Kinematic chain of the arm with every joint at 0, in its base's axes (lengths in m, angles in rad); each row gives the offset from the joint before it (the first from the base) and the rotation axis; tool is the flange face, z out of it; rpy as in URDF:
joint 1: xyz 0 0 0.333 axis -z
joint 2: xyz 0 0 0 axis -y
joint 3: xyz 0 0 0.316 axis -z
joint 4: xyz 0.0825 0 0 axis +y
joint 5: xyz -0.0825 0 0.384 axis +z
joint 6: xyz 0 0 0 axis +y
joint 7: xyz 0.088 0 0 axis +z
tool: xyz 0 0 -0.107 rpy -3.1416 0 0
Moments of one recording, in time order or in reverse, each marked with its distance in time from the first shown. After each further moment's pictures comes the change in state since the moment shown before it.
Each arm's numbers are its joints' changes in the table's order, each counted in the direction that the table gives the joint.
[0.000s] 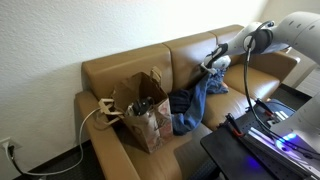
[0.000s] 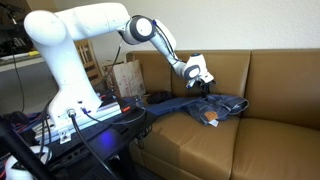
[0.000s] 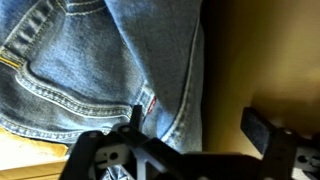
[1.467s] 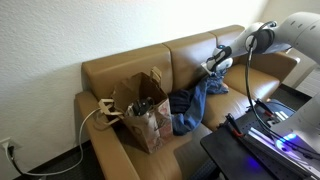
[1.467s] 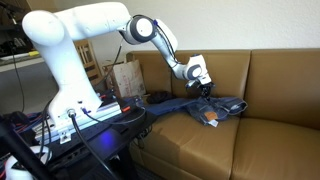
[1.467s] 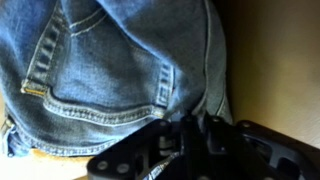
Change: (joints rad) arm 0.045 0.001 -0.028 -0.001 -0.261 0.034 -0.465
